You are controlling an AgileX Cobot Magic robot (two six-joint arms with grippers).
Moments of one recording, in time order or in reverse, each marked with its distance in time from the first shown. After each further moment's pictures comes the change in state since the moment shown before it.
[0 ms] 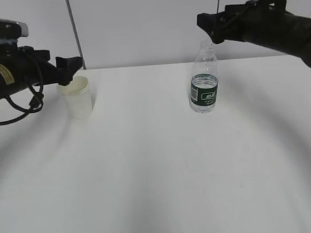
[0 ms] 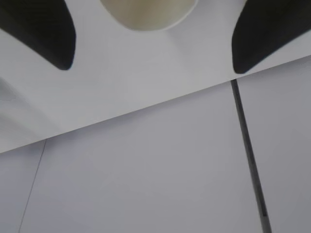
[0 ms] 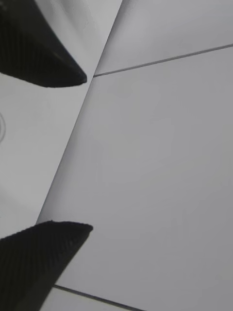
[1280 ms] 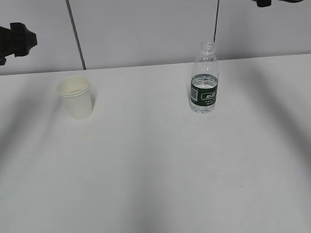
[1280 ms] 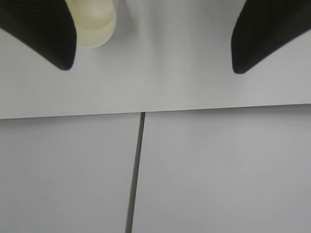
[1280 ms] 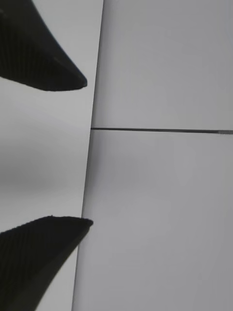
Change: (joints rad) left arm 0.001 -0.298 -0.037 -0.221 0.596 -0.014; right arm 0.000 -0.167 -0.229 -0.004 0.839 0.066
